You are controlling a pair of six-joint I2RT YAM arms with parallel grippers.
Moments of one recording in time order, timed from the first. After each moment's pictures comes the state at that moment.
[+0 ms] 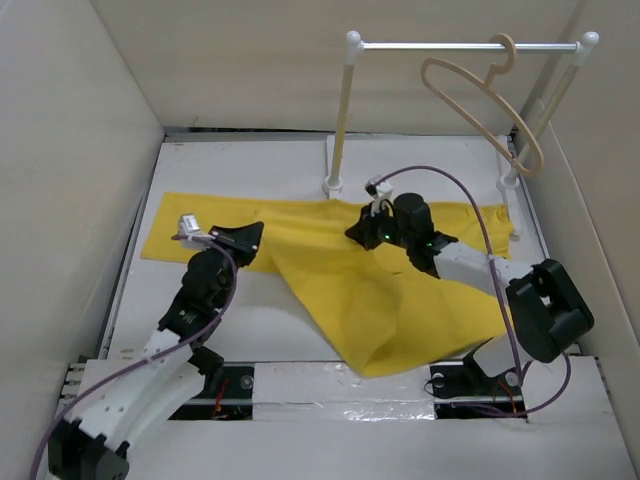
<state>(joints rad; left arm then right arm) -0.50 0.71 0.39 0.18 -0.30 -1.15 0.52 1.46 0.75 0.31 -0.31 0.20</state>
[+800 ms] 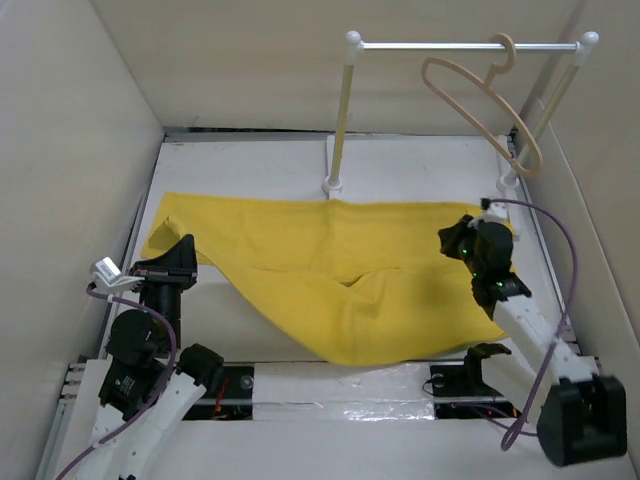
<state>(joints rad) -0.50 0.12 0.65 -0.35 -0.61 -0.85 0.19 1.03 0.50 0.18 -0.06 0.43</state>
